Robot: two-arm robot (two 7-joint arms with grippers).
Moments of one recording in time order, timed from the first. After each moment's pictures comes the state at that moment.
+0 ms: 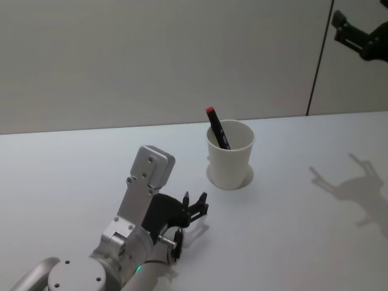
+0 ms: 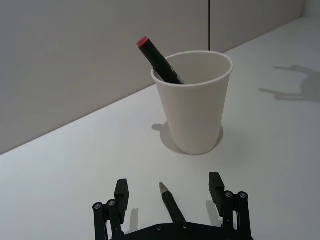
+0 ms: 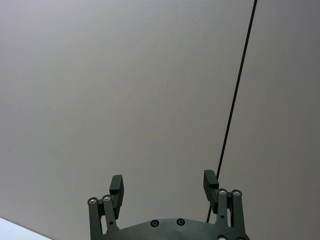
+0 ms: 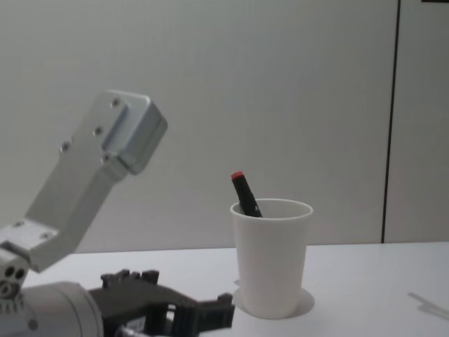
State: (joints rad) left arm -0.05 0.43 0.49 -1.82 -0.31 0.35 0.08; right arm 0.26 0.36 -0.06 -1.84 0.28 0.20 0.28
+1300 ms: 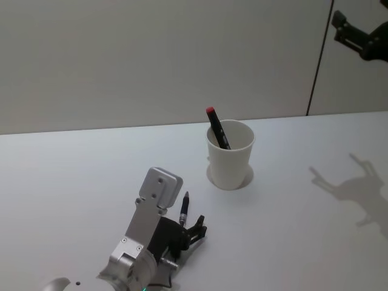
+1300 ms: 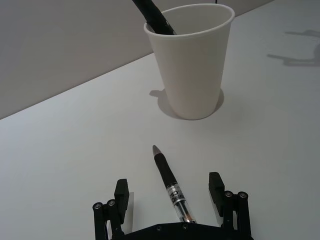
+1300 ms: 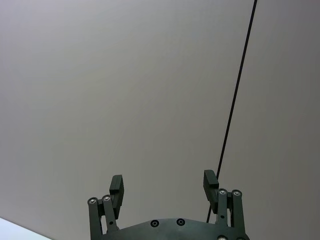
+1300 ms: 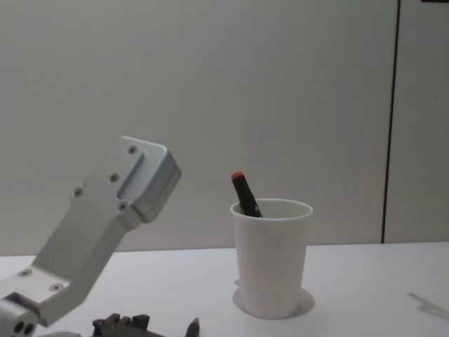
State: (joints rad) left arm 0.02 0.40 0.50 -1.84 -0.27 0.43 0.16; right arm 0.26 0.36 -0.06 -1.84 0.28 0.20 0.28
